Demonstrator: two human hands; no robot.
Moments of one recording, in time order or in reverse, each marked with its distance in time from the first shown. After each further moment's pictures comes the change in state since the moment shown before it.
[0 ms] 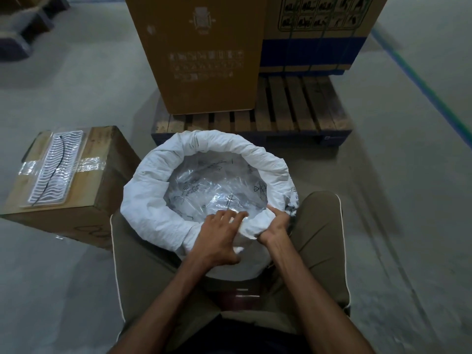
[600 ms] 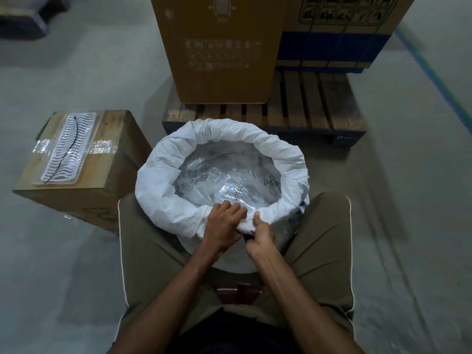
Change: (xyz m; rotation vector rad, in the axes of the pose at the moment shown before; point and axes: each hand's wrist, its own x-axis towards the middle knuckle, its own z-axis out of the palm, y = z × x) left_hand 0.008 -0.007 0.031 -0.097 0.323 -0.049; right_hand 0.001 0.066 -0.003 -0.154 0.193 -0.034
